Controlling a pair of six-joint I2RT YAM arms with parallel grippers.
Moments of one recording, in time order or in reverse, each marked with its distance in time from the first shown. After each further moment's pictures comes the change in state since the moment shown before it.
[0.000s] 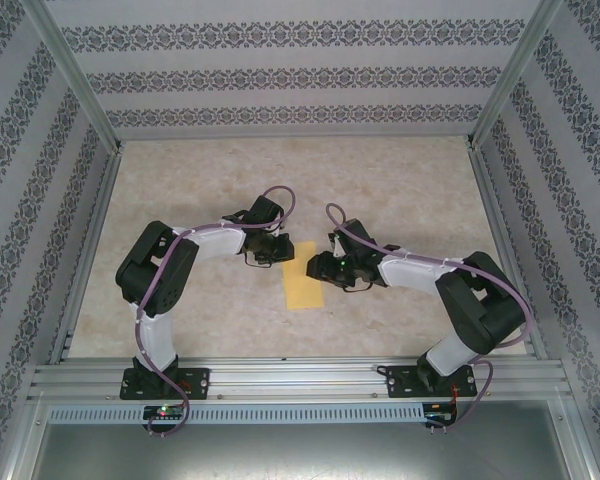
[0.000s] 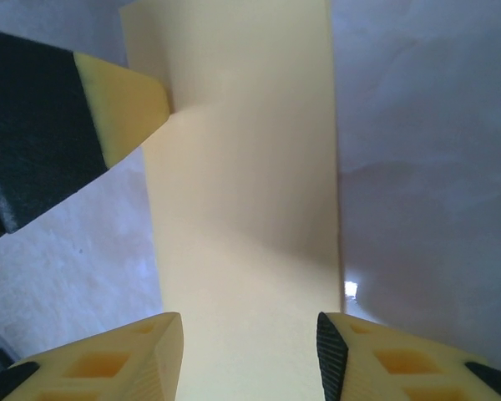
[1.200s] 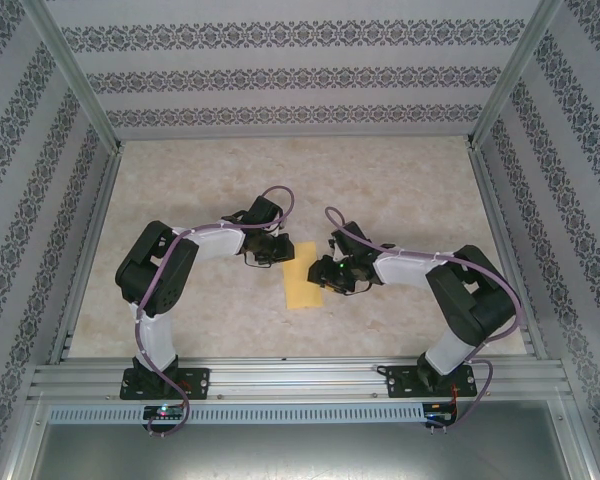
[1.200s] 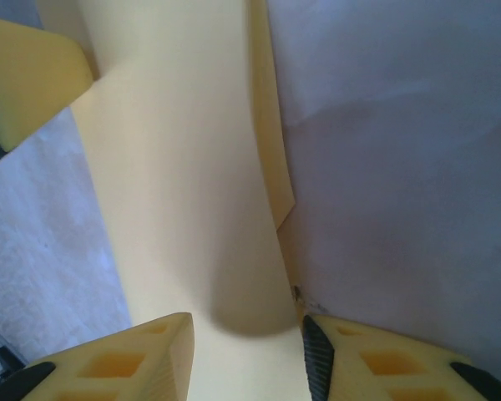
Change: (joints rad) left arm 0.005 0.000 -0.011 0.016 0.014 -0.014; right arm 0.009 0.068 0.031 -0.066 -0.020 0.060
